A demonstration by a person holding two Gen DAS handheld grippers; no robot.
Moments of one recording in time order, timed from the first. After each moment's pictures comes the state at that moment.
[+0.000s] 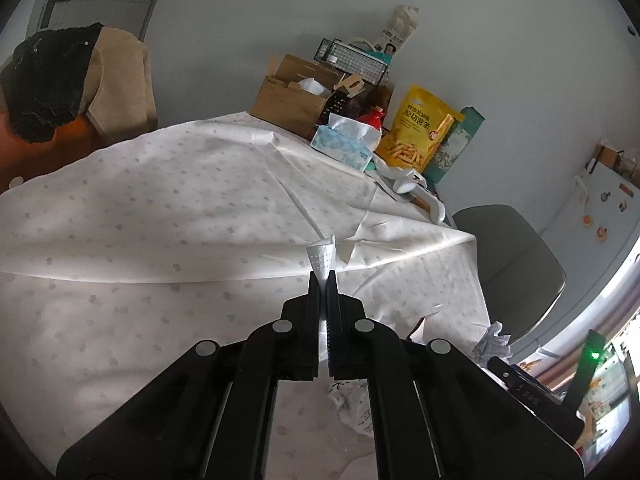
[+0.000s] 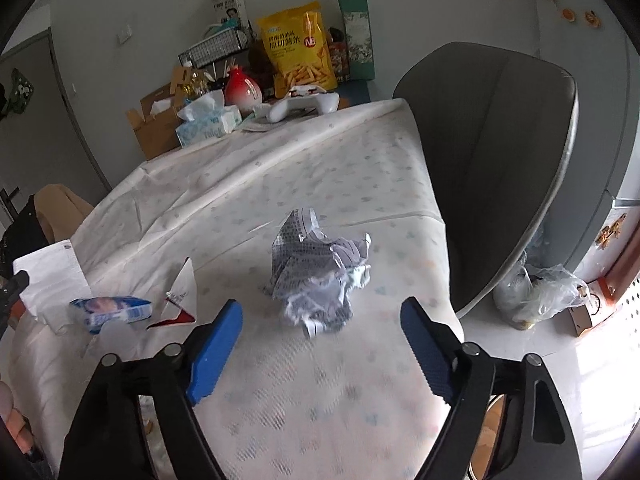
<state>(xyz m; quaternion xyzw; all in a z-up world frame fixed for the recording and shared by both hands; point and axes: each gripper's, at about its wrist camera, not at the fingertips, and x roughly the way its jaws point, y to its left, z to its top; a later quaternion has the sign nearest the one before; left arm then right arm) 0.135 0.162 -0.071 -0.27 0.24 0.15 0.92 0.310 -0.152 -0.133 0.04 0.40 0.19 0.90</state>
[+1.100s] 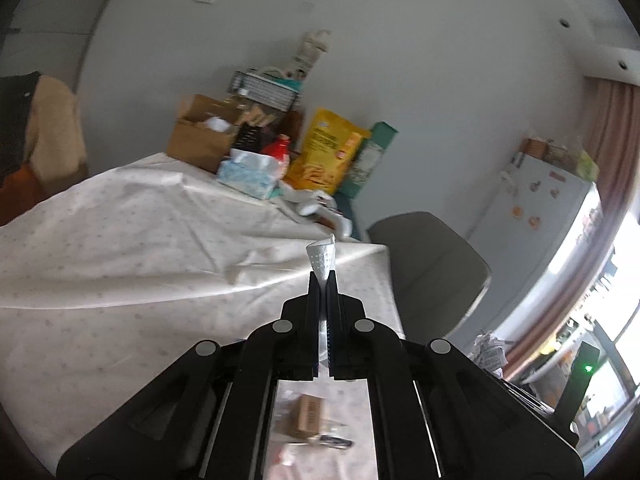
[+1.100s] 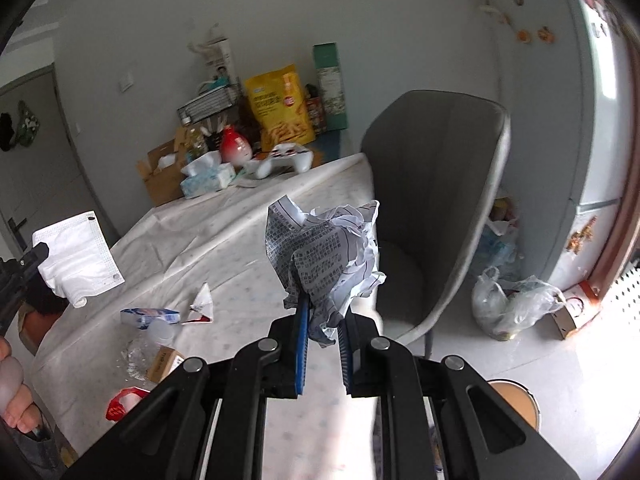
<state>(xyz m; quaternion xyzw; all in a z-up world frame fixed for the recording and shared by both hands) 0.126 0.085 0.002 -0.24 0.18 0.04 0.95 0.226 -0.252 -0.061 0.08 0.32 0.15 0.93</state>
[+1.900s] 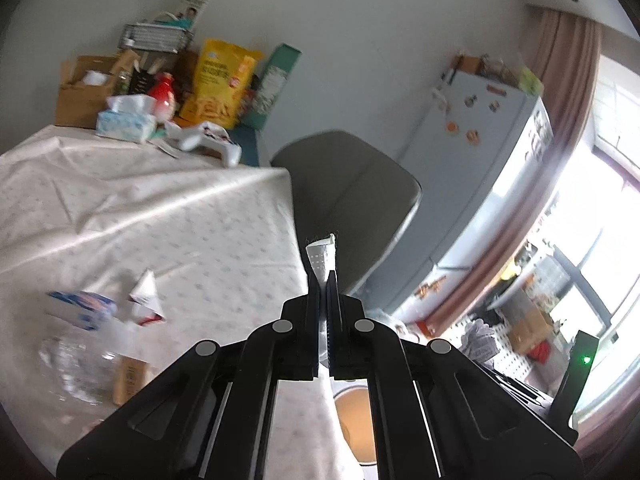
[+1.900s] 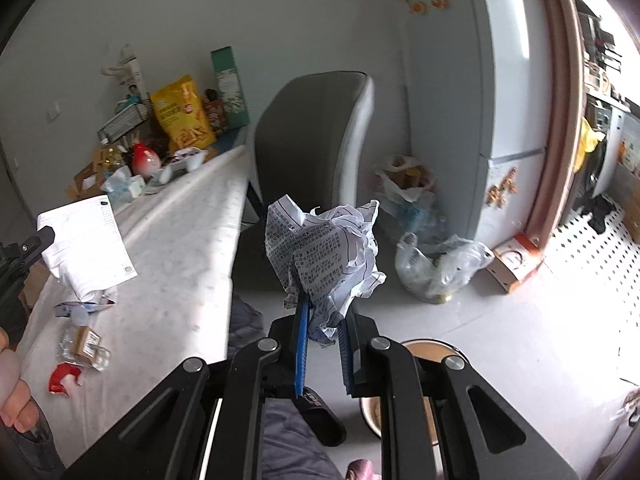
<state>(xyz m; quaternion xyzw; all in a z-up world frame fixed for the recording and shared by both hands) 0.199 -0.066 -0.027 -0.19 0.27 -0.10 0.94 0.194 -0.388 -0.103 0.12 0.36 0.03 0.93</state>
